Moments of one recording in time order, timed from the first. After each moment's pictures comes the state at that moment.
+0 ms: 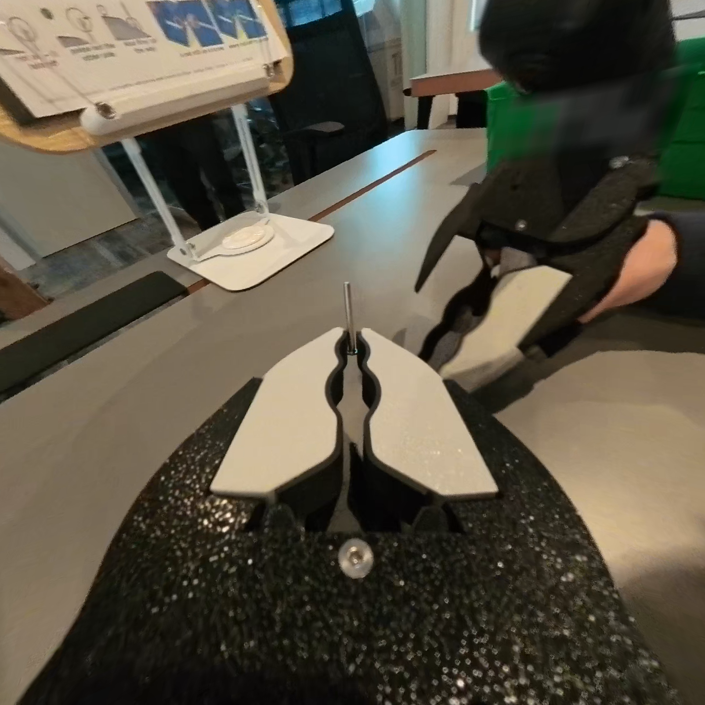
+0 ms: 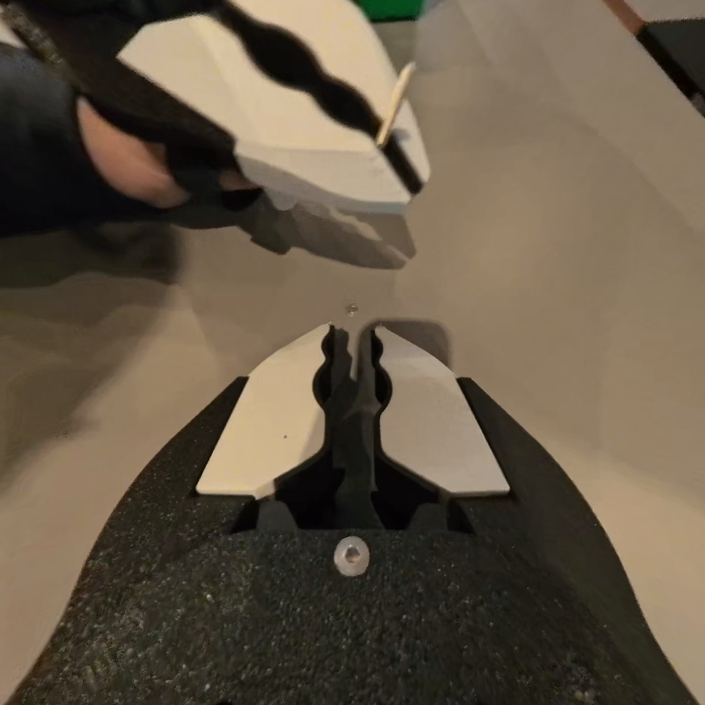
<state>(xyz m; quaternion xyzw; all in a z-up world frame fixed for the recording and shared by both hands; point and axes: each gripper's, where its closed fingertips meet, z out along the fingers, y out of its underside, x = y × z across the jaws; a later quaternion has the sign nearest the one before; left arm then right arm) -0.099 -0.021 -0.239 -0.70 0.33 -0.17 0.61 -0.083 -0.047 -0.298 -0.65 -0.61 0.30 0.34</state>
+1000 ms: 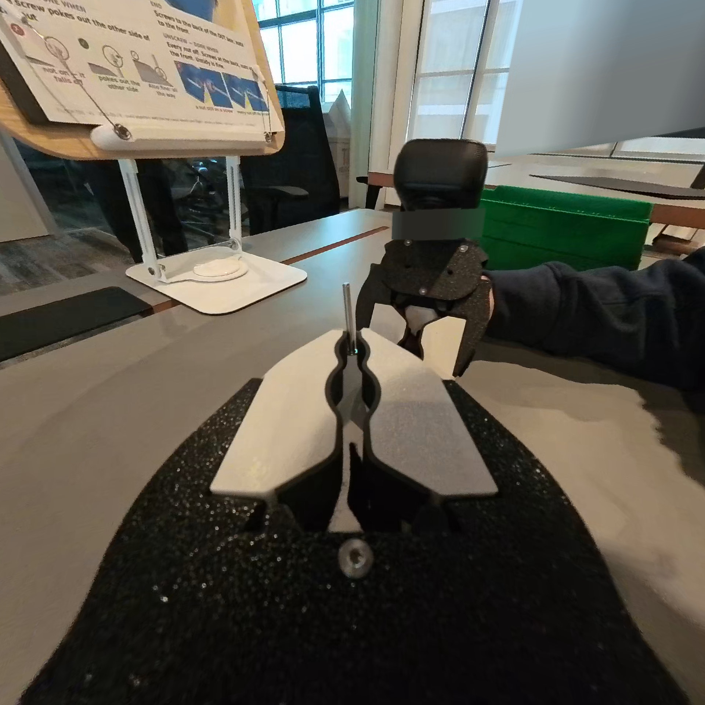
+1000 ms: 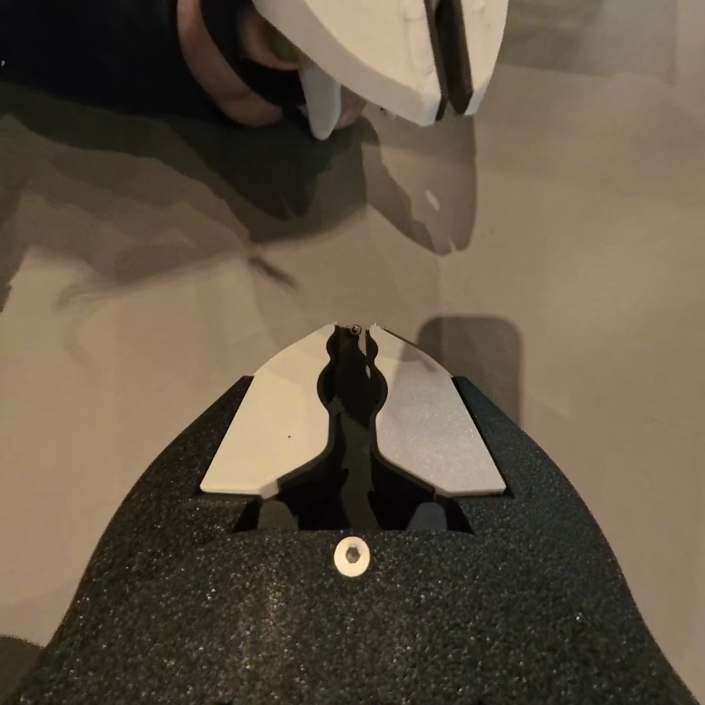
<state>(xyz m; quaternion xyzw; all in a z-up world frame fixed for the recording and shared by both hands) -0.119 -0.027 -0.217 -0.66 0.30 -0.31 0.62 -0.100 -0.047 -0.310 -0.53 -0.74 0.34 0.23</state>
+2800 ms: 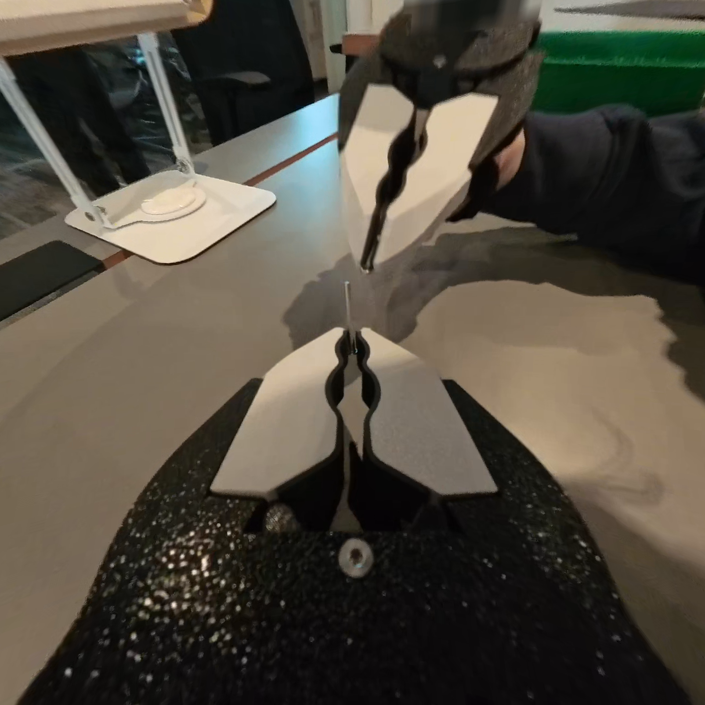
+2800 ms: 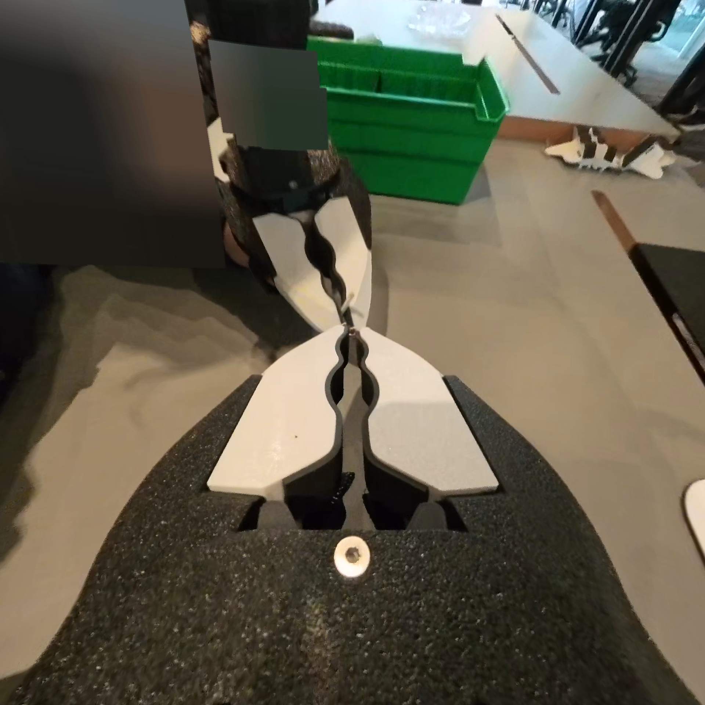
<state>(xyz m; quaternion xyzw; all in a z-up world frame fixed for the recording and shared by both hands) -0.099 -0.033 -0.254 -0.71 0.38 -0.24 0.53 -0.090 -0.035 -0.225 -0.50 -0.66 0.42 0.36</state>
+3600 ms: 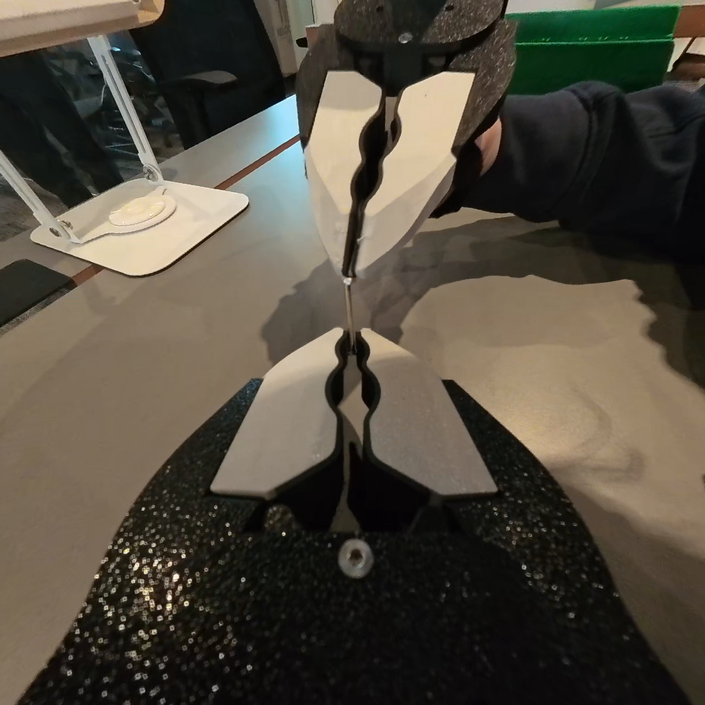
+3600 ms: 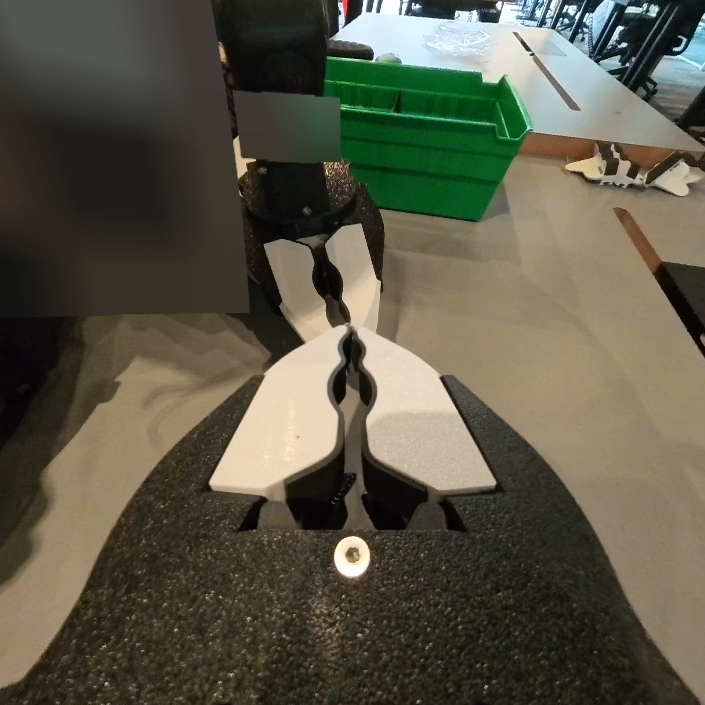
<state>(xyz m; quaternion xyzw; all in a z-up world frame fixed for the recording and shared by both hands) -0.089 -0.041 -0.256 -0.70 0.42 -0.25 0.52 -0.098 -0.047 -0.221 -0.49 -0.66 0.44 0.36</state>
